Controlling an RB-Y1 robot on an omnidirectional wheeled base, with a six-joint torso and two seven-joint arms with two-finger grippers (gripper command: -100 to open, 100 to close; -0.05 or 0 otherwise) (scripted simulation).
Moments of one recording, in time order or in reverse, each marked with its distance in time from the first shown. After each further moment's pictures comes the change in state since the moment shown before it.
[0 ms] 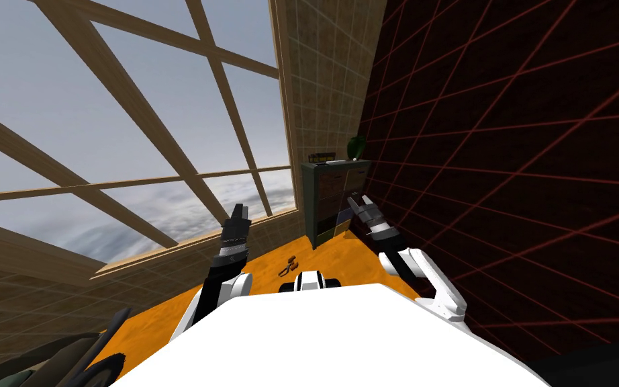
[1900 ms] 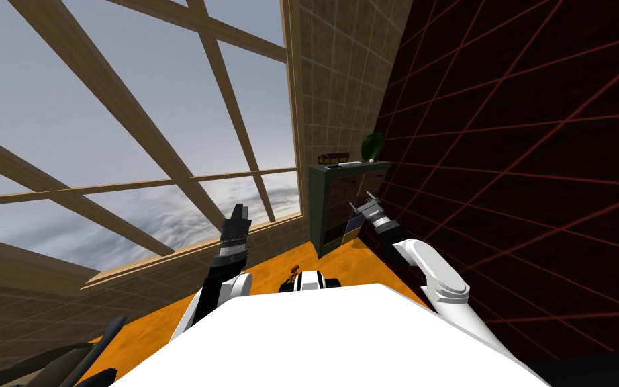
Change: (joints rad) left arm 0.000 0.000 0.000 0.000 0.000 0.000 0.000; right arm -0.070 -0.135 -0.051 0.084 0.491 0.085 0.270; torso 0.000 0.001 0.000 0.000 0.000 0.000
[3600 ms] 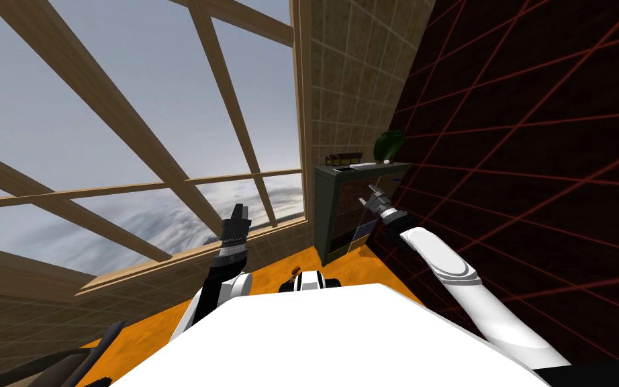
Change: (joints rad) left arm 0.000 0.000 0.000 0.000 0.000 0.000 0.000; right arm -0.065 -0.208 -0.050 0.076 0.391 0.062 0.186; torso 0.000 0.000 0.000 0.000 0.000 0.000
